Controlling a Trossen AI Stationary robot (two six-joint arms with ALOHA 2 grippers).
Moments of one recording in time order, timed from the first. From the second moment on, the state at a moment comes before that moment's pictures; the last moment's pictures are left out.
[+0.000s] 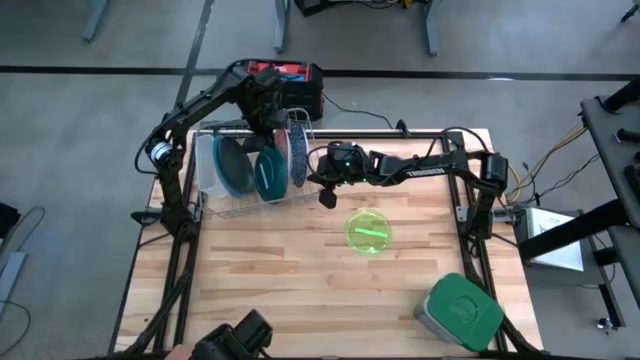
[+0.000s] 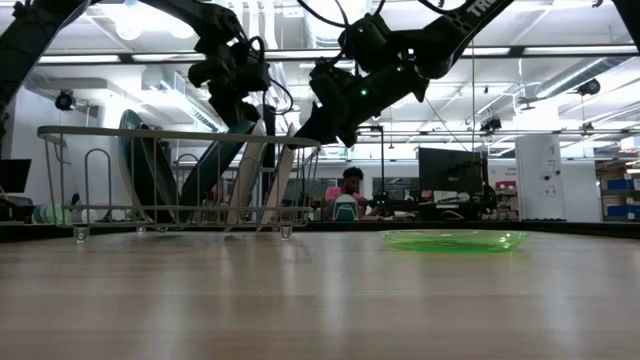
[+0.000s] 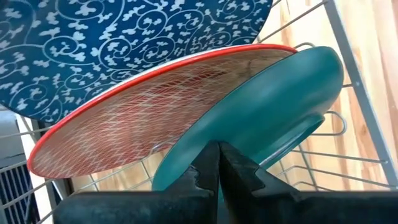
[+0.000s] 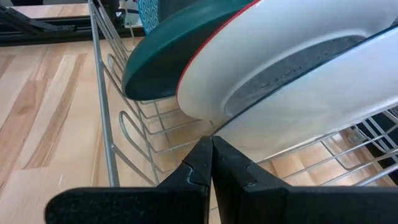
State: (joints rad) left arm 0.82 1.90 1.86 -1.51 0.40 0.98; right arm -0.27 1.85 1.17 0.15 -0.12 -0.07
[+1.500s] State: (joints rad) left arm 0.82 1.90 1.86 -1.51 0.41 1.00; right arm -0.18 2.00 1.41 0.16 -0.04 0.56
